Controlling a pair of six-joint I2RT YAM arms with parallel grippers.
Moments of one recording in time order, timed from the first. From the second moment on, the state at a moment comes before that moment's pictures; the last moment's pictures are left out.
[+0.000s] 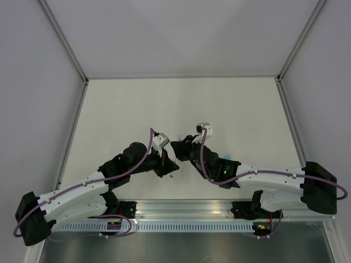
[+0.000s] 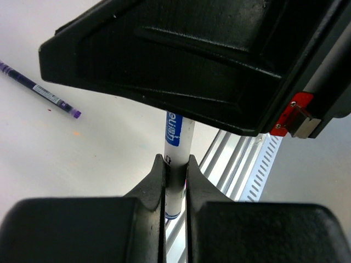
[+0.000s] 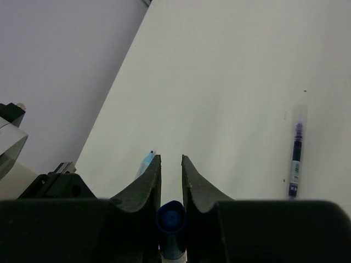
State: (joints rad) left arm -0.90 0.84 0.53 -0.04 0.24 -0.42; right arm 1.21 1.24 0.70 0.35 0.60 0.75
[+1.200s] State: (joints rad) left arm -0.85 0.75 0.44 0.31 0.16 -0.43; right arm 1.34 0.47 0.62 -0.19 0.77 0.68
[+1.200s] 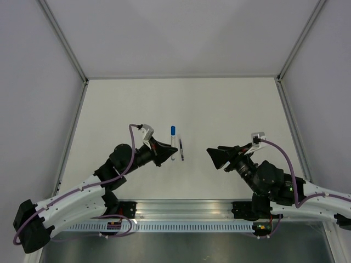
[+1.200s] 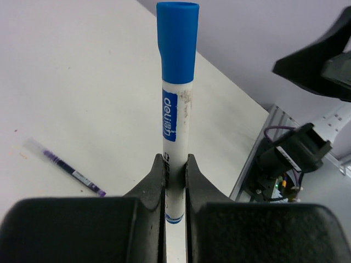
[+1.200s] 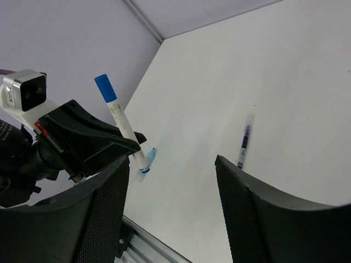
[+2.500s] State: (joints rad) left arm -0.58 1.48 0.63 0.06 0.10 -0.81; right arm 1.34 0.44 0.59 -0.34 0.88 0.69
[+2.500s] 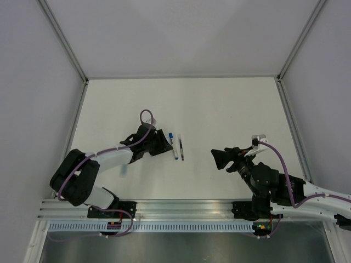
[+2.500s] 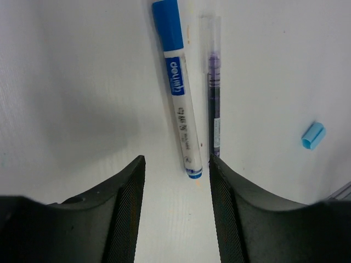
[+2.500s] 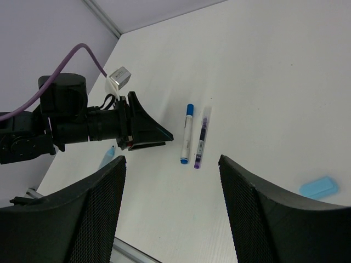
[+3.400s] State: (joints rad) left arm -0.39 1.28 0.98 -0.84 -0.32 -0.45; right arm 1.34 0.55 0.56 -0.19 0.65 0.59
